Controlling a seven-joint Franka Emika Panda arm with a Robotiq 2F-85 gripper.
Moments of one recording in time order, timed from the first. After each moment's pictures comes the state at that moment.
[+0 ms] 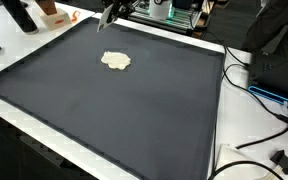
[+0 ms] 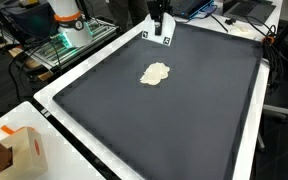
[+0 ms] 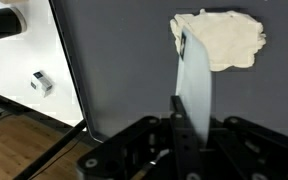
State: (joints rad) arm 0.10 0.00 0.08 -2.30 -0.76 2.30 0.70
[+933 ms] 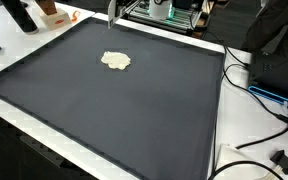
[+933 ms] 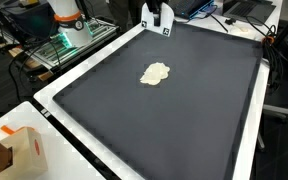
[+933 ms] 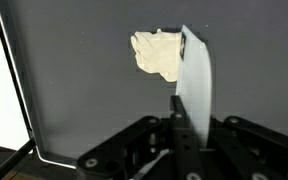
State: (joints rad) arm 0.07 -0.09 0.06 -2.31 -0.33 2.32 0.26
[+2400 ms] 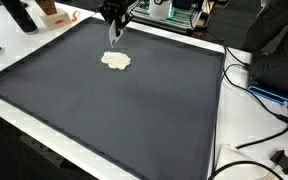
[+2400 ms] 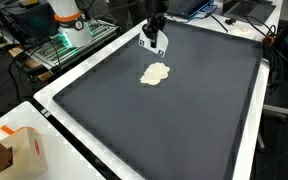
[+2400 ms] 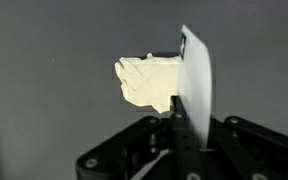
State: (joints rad) arm 0.03 0.09 0.03 -2.29 -0.18 2.39 0.12
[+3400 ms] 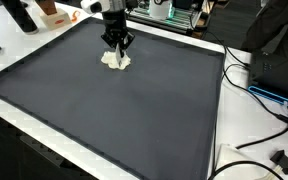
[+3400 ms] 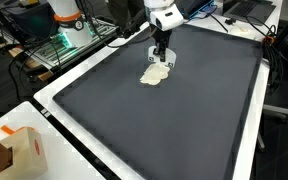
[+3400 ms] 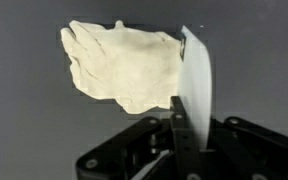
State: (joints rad) arm -0.04 0.27 0.09 -2.29 0.12 2.65 -0.30
